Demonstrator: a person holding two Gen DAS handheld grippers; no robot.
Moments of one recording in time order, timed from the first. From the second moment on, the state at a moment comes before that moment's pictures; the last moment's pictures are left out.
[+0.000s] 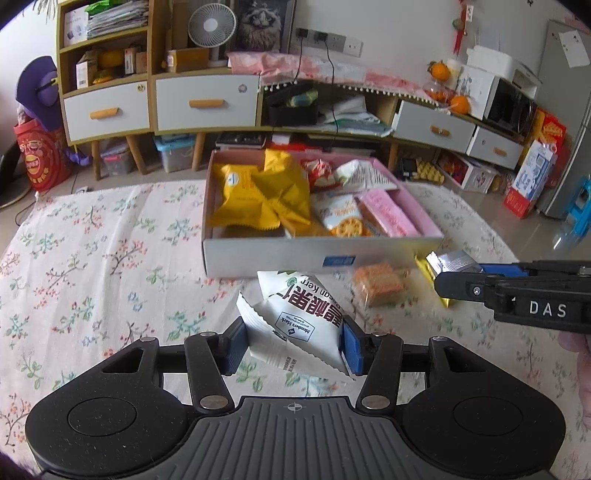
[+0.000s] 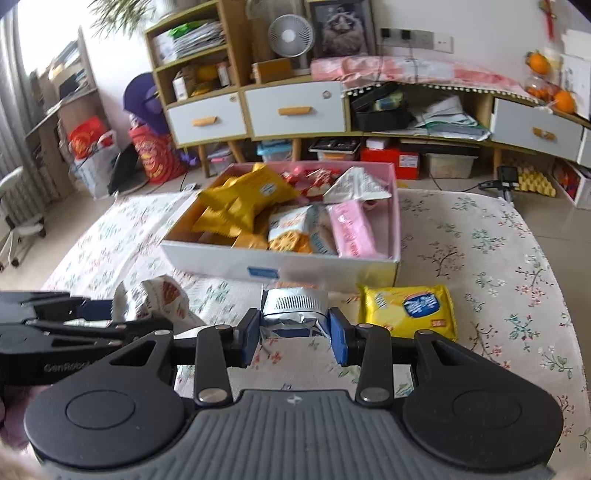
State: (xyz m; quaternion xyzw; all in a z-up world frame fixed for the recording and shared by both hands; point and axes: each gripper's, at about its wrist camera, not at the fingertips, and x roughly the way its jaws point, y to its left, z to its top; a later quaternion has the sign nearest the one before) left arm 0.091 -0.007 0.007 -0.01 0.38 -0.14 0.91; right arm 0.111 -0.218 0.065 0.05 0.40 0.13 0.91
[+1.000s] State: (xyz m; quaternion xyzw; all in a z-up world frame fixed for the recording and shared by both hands) left arm 0.186 -0.009 0.008 -0.02 0.38 -0.09 0.92; right arm 0.169 -0.245 0.055 0.24 0.36 0.12 0.89
